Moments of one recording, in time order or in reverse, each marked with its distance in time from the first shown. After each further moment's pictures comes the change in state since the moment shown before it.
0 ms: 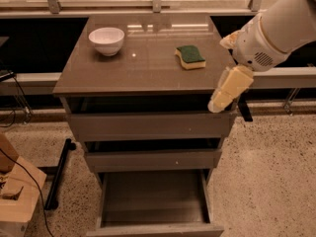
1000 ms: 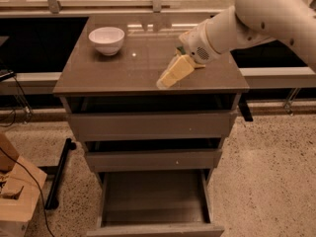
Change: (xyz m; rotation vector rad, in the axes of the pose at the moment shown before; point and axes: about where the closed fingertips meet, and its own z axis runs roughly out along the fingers) arm -0.080 -0.062 0.106 0.003 -0.279 0.118
